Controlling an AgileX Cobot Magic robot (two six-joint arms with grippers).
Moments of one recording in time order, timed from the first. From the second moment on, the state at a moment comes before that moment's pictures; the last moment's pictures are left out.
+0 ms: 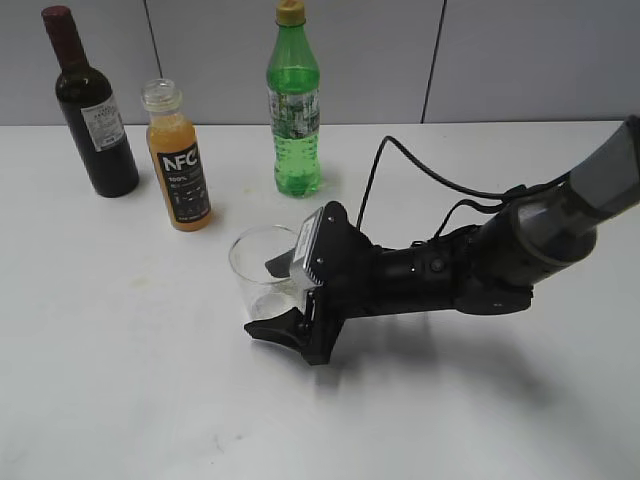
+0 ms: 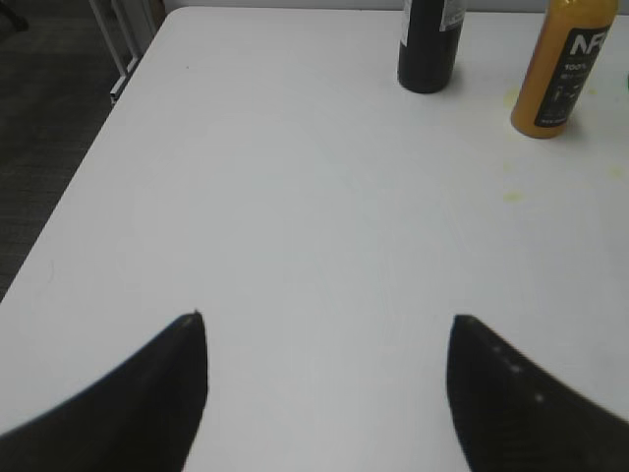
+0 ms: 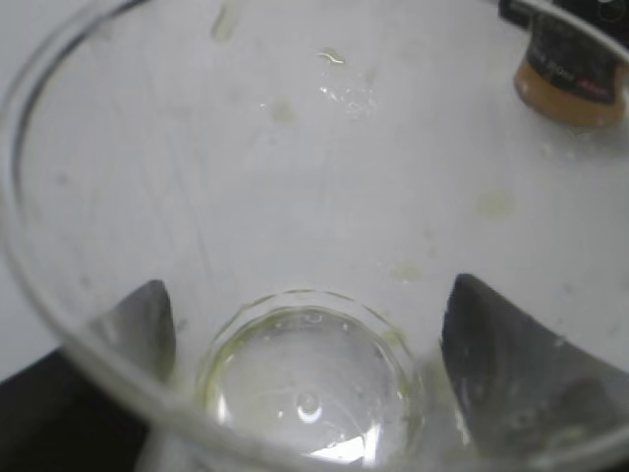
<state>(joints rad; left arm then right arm) 0.02 -0.01 -0.48 0.02 1.10 0.03 0.53 2.26 -0.99 -1.03 -0.91 0.21</state>
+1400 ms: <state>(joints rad) 0.02 -0.01 -0.48 0.01 1.09 0.05 0.53 1.63 -0.95 -0.89 0.49 0.41</state>
